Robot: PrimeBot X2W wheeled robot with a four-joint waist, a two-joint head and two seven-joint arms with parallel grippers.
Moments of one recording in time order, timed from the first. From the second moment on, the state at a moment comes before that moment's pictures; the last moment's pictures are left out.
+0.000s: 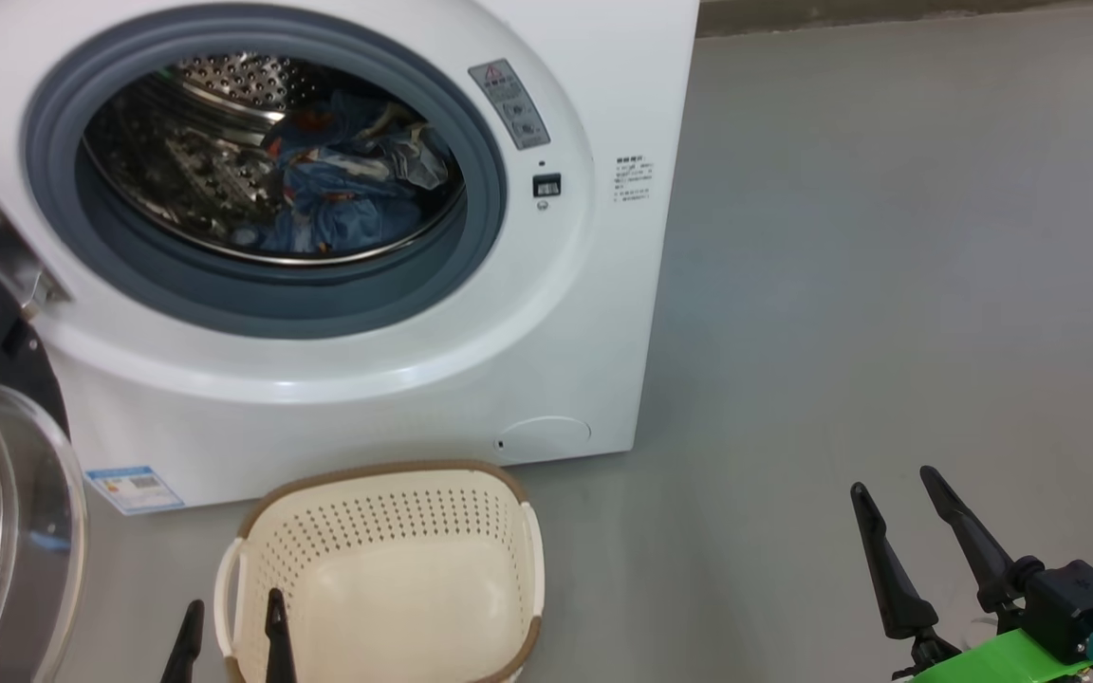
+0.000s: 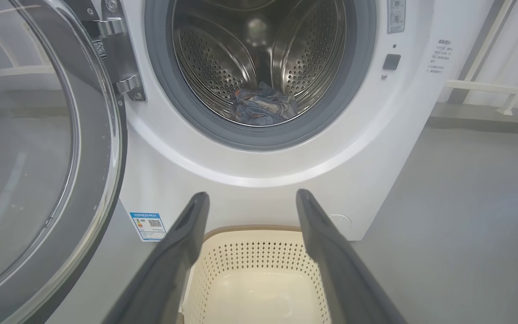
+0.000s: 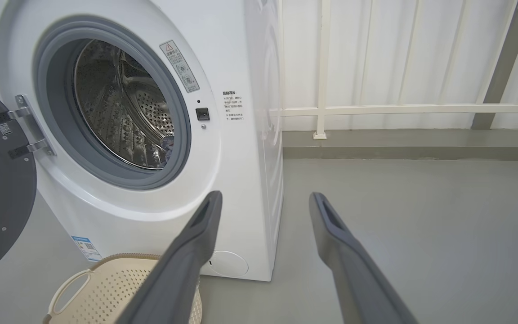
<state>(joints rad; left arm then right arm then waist) 0.16 0.05 -0.09 0.05 -0.21 0.15 -0.26 0.04 -0.16 0.05 0.04 0.25 0.13 -0.26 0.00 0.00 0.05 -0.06</state>
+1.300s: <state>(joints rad) 0.16 0.05 -0.09 0.05 -0.20 0.15 -0.26 0.04 -0.16 0.04 0.04 0.25 0.13 -0.26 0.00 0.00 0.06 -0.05</state>
